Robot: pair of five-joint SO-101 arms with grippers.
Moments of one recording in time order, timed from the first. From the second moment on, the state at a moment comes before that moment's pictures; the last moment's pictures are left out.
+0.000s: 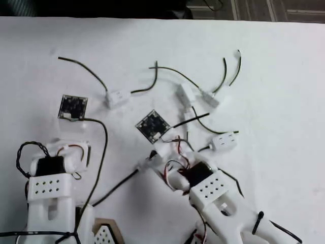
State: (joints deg) left arm -13.2 -55.4 69.2 57.8 -13.8; right arm -37.5 -45.3 69.5 38.3 11.6
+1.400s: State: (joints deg) left arm -13.2 -55.4 69.2 56.6 -13.8; right arm -31.9 -34.2 55.1 29.5 15.7
